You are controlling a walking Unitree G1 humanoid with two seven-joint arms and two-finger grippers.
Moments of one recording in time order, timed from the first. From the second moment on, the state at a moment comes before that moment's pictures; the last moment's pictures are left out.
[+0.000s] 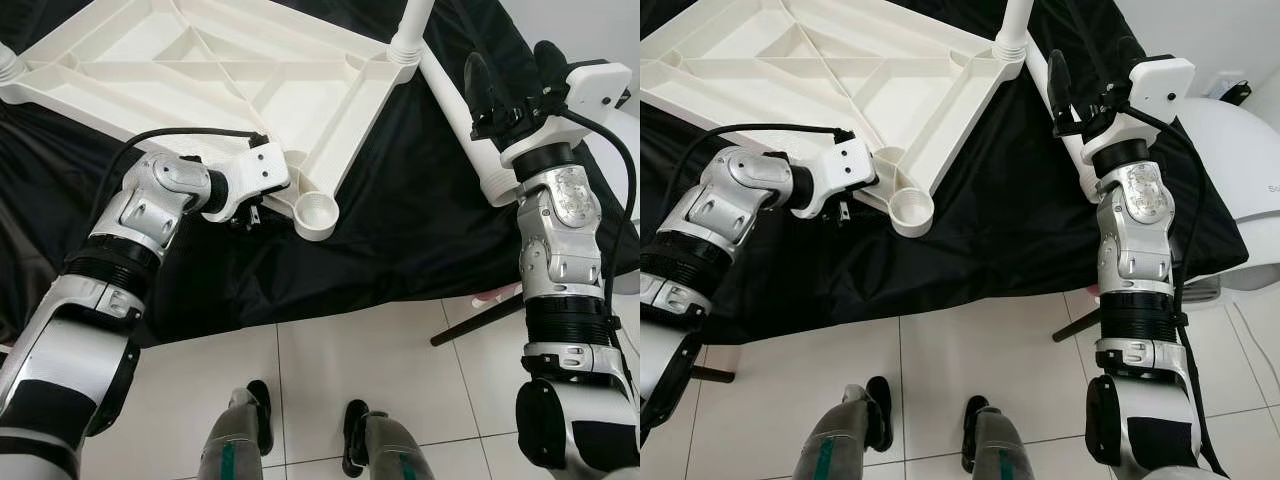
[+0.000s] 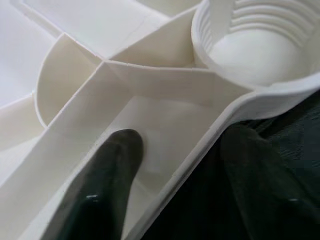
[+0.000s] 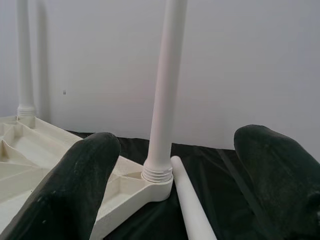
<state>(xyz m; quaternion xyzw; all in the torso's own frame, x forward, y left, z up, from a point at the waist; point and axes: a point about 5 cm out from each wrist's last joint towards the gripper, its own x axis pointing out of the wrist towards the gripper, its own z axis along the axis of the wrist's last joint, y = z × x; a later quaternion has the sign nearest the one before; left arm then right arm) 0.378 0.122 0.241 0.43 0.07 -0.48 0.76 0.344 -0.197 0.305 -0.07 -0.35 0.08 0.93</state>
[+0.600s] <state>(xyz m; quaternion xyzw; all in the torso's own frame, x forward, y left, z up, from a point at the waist) 0.382 0.122 0.239 0.45 0.08 -0.47 0.75 0.341 -0.200 0.305 -0.07 -0.35 0.07 0.93</state>
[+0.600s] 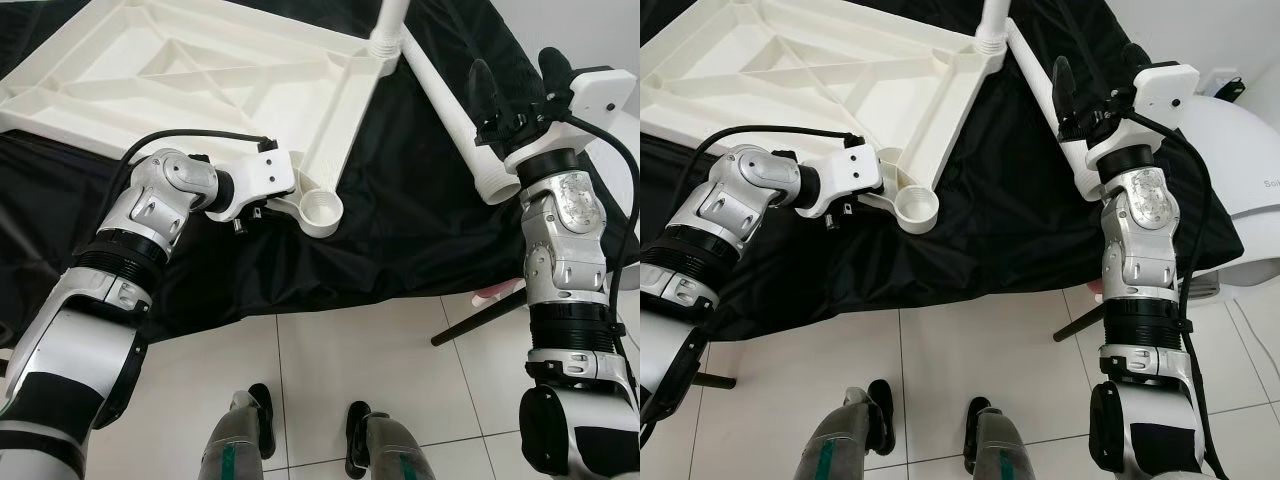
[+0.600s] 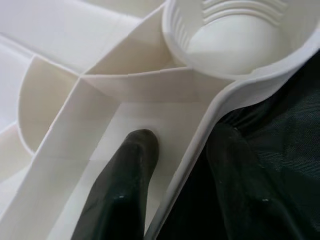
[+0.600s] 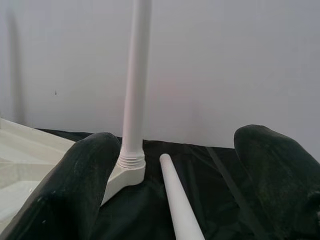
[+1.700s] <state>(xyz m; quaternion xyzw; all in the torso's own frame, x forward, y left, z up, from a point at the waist) 0.370 0.118 0.240 0.46 0.05 -0.47 0.75 0.340 -0.200 0.305 -0.07 -0.34 0.07 0.93</state>
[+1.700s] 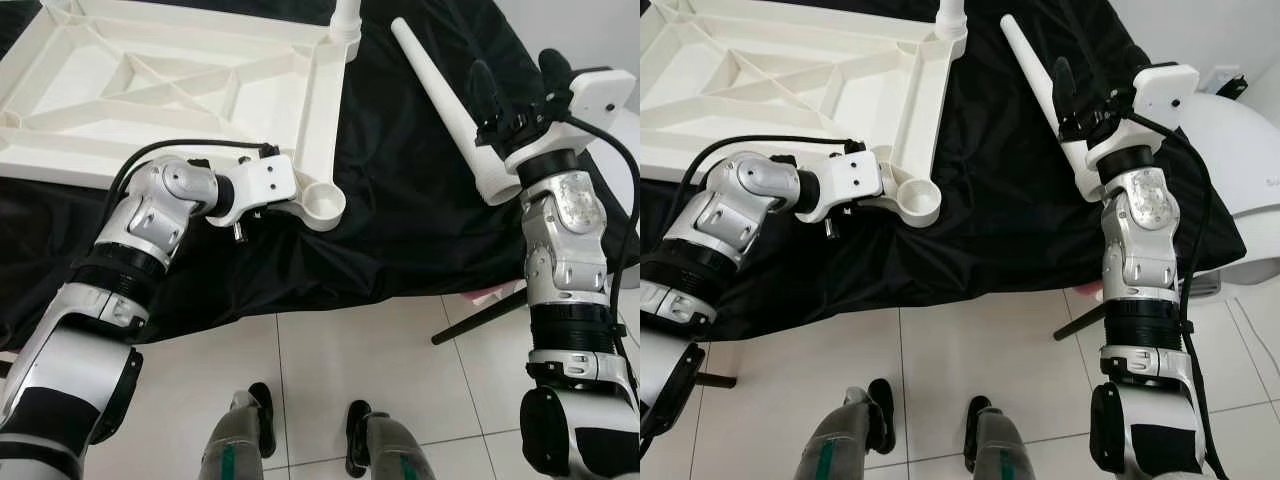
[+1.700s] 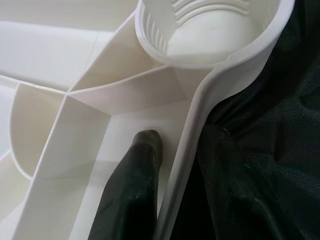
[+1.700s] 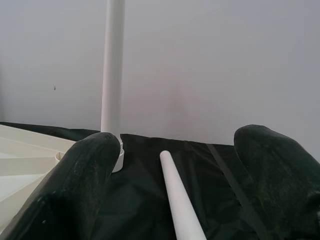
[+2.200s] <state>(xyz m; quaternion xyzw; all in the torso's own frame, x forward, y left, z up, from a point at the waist) 0.357 0.117 0.253 0.40 0.03 -0.46 0.79 0.343 -0.198 0.303 -0.07 -0.34 0.07 0.94</state>
